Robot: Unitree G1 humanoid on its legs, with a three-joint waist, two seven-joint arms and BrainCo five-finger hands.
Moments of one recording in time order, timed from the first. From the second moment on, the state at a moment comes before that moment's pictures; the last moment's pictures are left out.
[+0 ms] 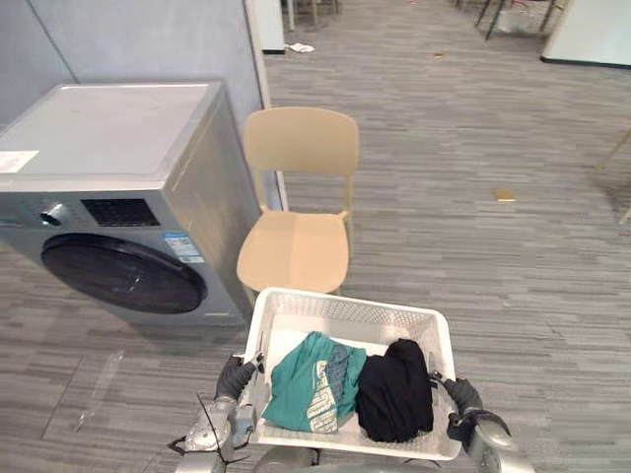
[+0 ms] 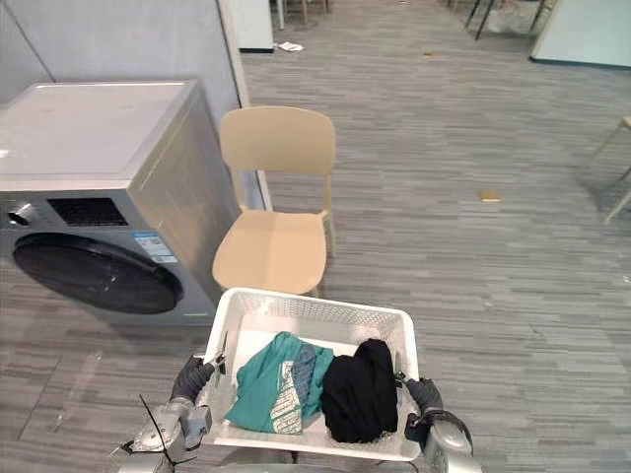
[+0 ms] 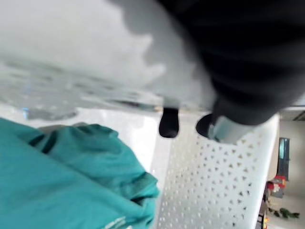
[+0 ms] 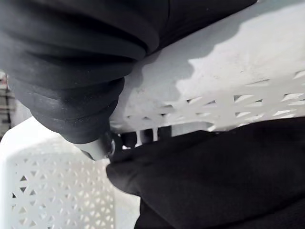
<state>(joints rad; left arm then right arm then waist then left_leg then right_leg) 0.29 0.12 -0.05 0.20 -0.17 0.02 0.01 0.16 -0.15 -0.11 0.54 0.26 0.08 0.06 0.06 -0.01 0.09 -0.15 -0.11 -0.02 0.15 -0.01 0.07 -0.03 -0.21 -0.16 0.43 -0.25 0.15</state>
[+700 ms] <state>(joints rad) 0.27 0.12 -0.03 0.04 -0.17 0.03 -0.02 0.31 -0.11 -0.14 0.23 0.31 0.05 0.04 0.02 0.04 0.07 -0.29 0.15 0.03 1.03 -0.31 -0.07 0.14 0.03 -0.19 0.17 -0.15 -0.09</state>
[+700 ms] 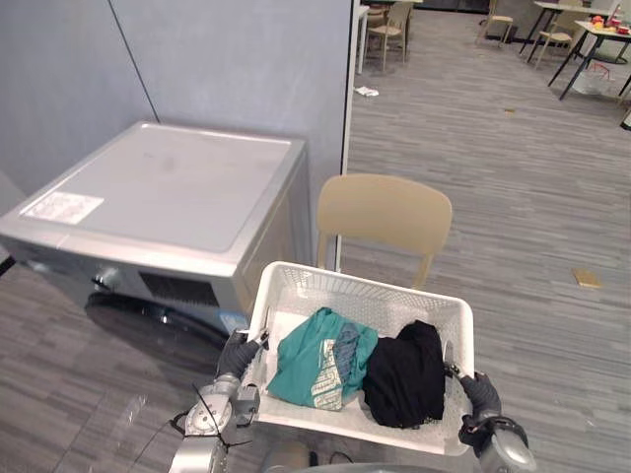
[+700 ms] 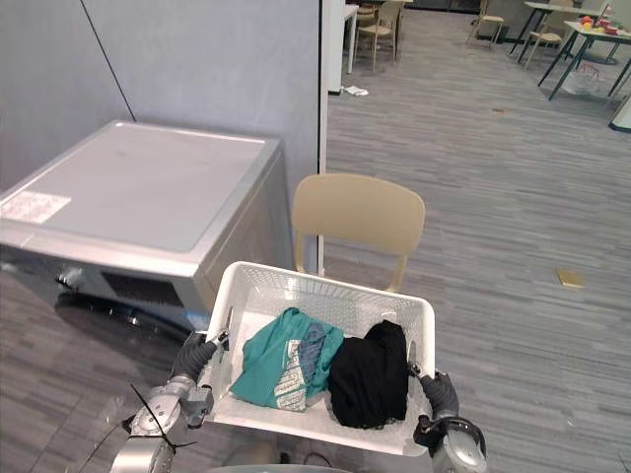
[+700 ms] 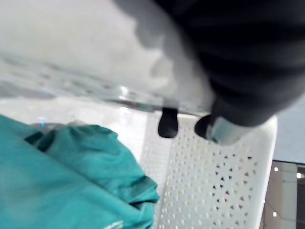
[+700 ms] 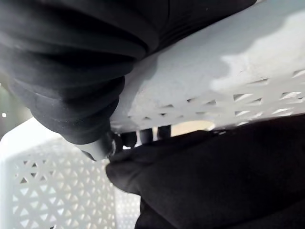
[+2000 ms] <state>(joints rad) 0.06 0.18 -0.24 0.36 -0.26 0.03 0.01 0.14 -0.19 -0.25 0.50 0.26 0.09 0.06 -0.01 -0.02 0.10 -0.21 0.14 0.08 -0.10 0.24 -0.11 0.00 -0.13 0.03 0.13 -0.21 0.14</state>
